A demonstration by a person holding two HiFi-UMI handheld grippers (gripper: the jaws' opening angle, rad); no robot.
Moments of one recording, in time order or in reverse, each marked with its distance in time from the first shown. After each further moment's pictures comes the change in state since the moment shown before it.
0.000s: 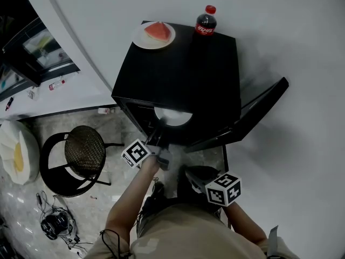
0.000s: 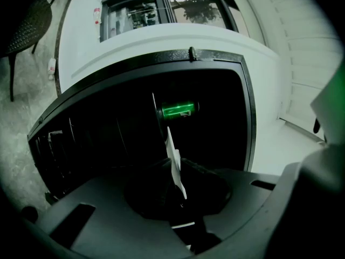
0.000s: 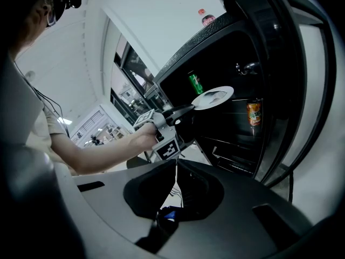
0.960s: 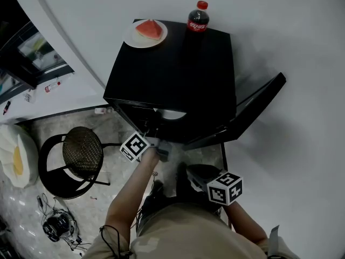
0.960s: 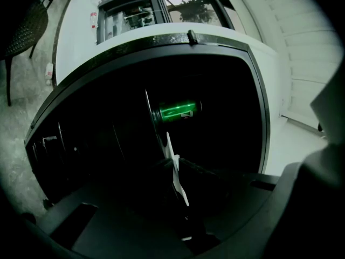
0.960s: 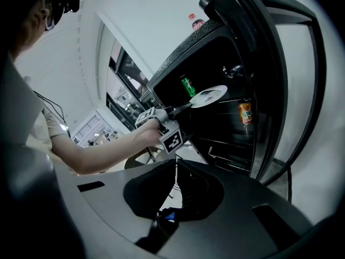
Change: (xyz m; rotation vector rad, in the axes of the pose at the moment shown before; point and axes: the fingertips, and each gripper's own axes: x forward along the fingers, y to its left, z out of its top) left arm 0.028 0.000 0.010 0.050 -0.035 0.020; right arm -0.013 -0.014 0.001 0.050 -0.026 -0.027
